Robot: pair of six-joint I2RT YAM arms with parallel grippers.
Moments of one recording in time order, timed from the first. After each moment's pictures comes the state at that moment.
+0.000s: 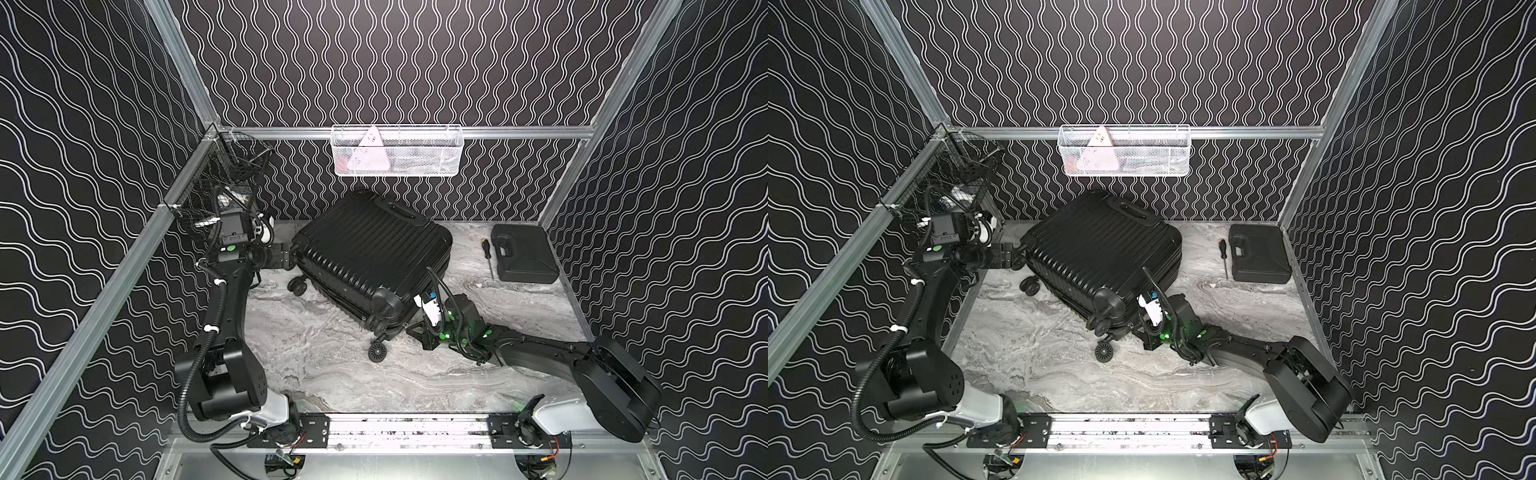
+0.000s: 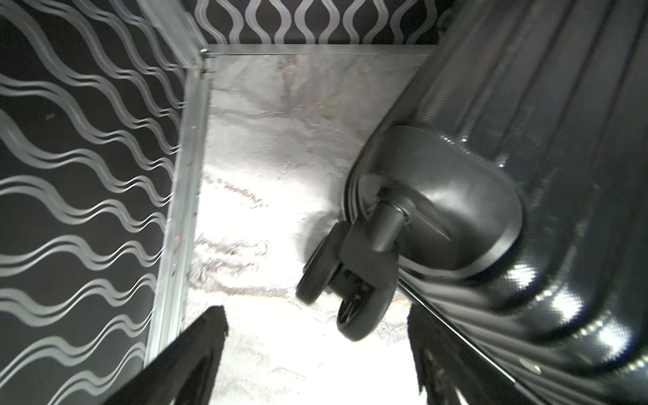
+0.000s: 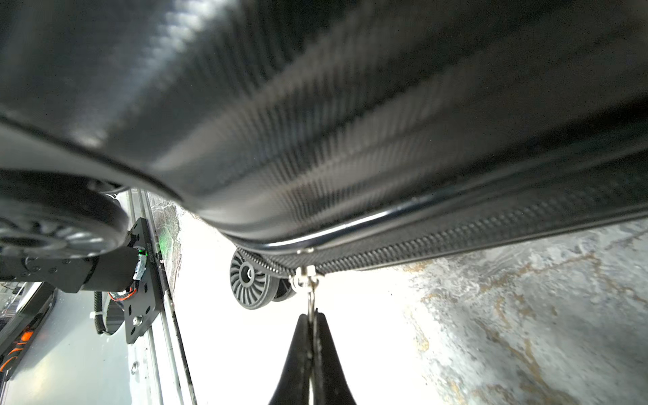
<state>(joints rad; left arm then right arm) 0.33 1.50 1.41 -0.75 0.22 0.20 0.73 1.42 0.58 0.22 -0.39 0.37</state>
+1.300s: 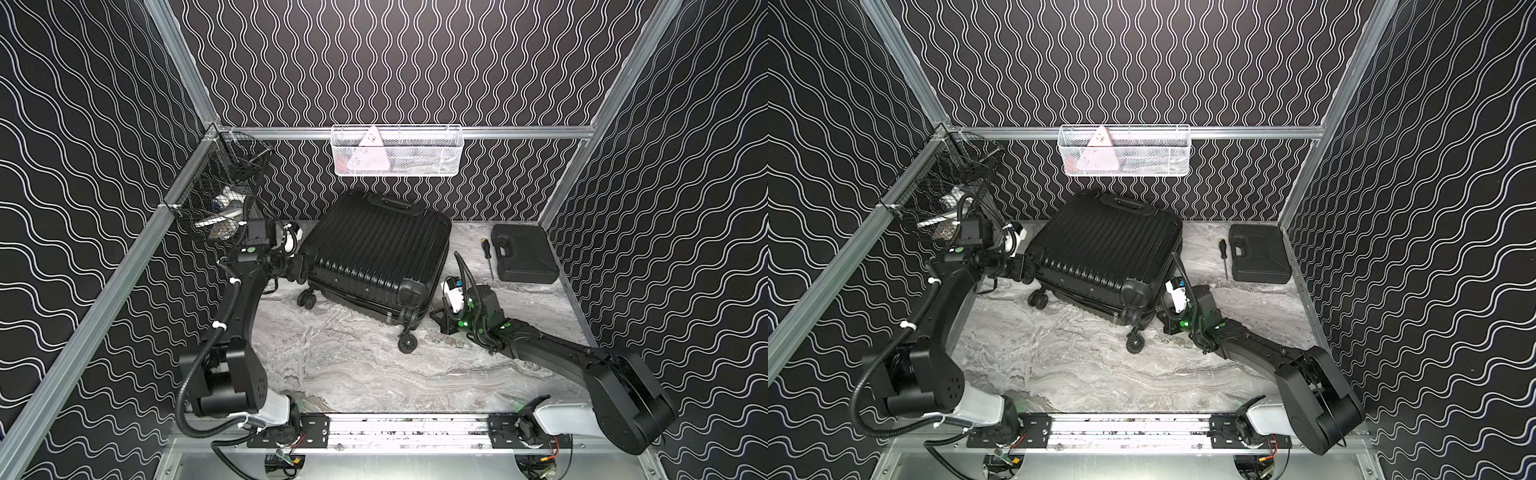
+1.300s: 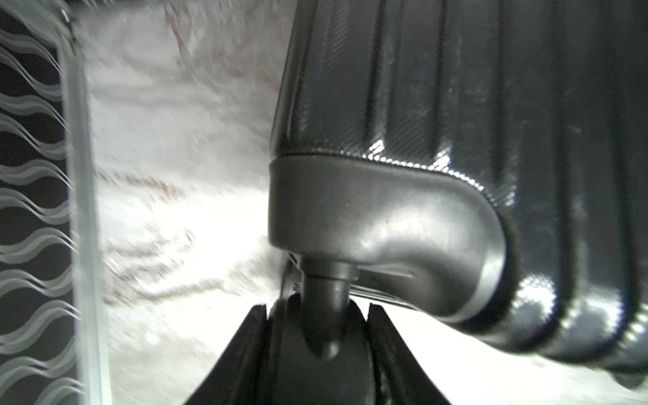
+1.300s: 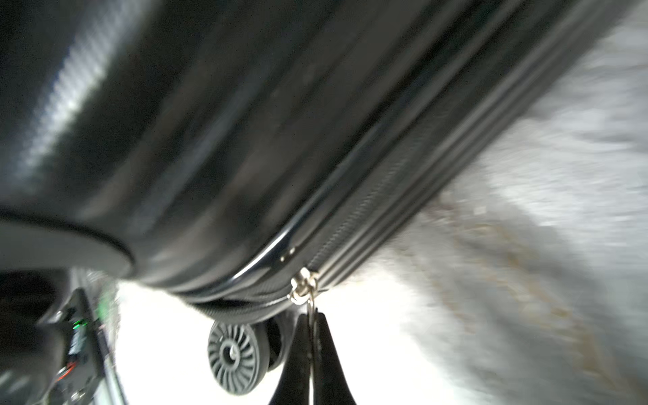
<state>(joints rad) 0.20 1.46 1.31 -0.83 0.25 0.18 0.49 1.34 0.56 0.12 -0.33 0.36</state>
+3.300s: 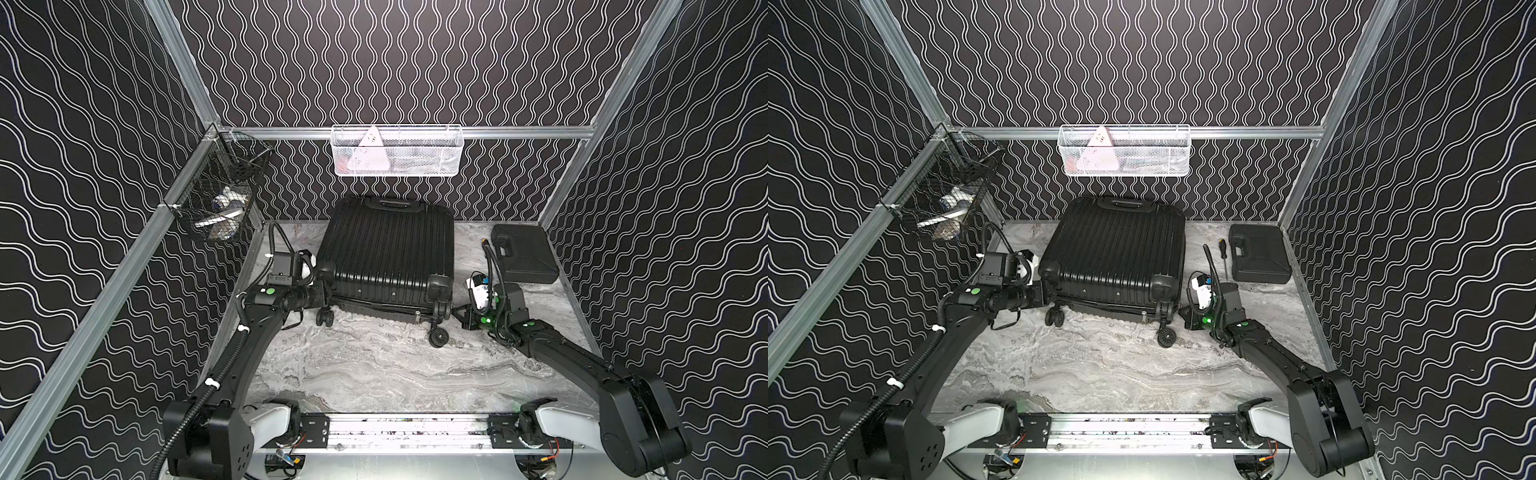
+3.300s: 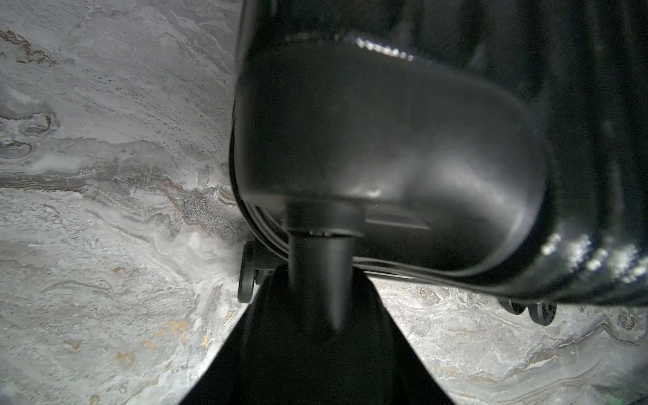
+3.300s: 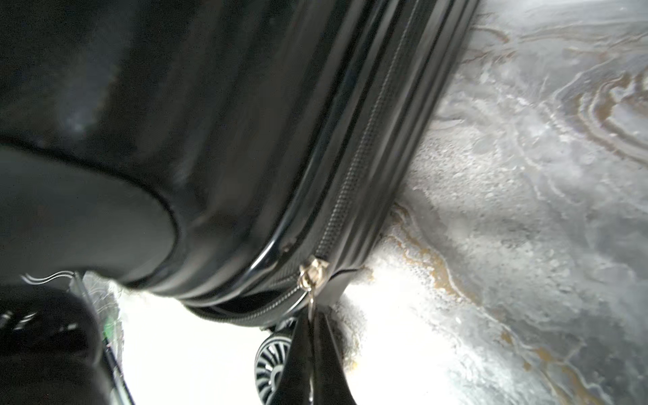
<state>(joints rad) -0.03 1.18 0.99 -0.73 0.19 -0.25 0.29 1.22 0.53 -0.03 -0.46 0.34</state>
